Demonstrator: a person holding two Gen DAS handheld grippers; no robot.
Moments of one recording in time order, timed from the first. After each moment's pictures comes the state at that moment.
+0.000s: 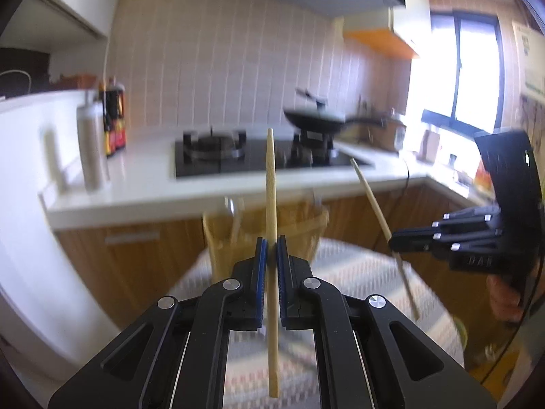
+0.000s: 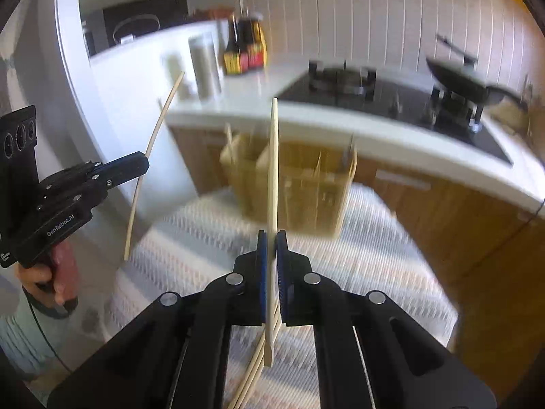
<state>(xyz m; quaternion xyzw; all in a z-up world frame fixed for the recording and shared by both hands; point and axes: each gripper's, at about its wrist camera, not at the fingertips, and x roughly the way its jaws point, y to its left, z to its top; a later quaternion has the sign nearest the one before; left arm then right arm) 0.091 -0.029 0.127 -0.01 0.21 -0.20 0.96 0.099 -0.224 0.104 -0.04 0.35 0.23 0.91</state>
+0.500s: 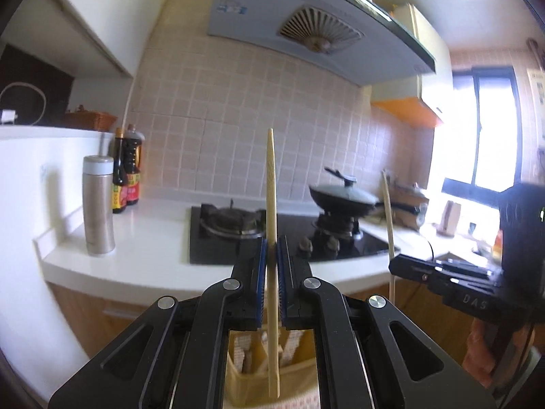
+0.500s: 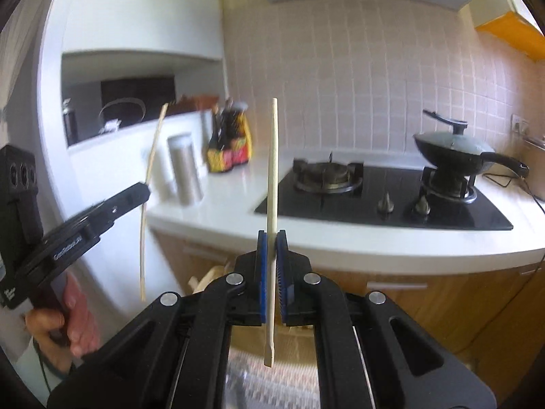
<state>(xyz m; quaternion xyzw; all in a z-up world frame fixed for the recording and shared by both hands) 0.166 -0.023 0.163 -0.08 0.08 -0.16 0.98 0.173 -0.230 0.148 0.03 0.17 0.21 0.96</state>
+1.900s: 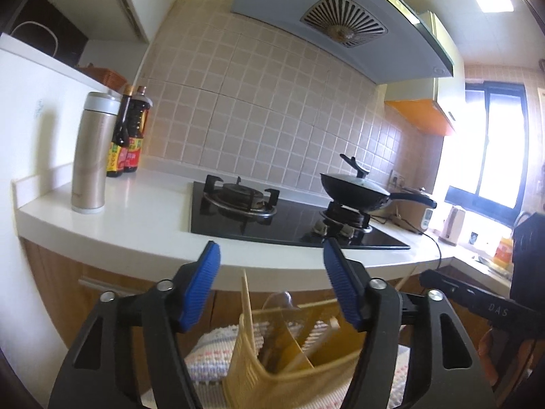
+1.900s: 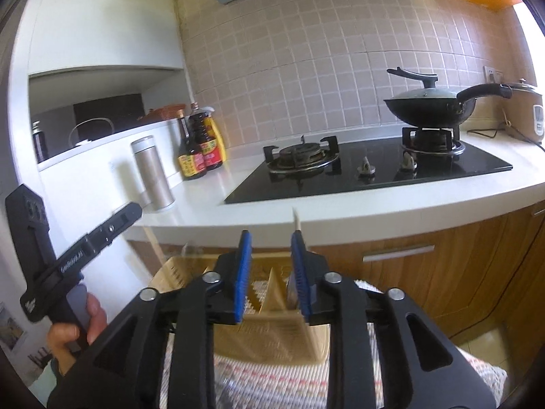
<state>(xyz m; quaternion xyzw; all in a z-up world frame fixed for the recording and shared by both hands) 0.205 0.005 0.091 -0.12 0.10 -0.17 0.97 0.189 -0.257 0.076 0.10 0.18 0.18 0.96</state>
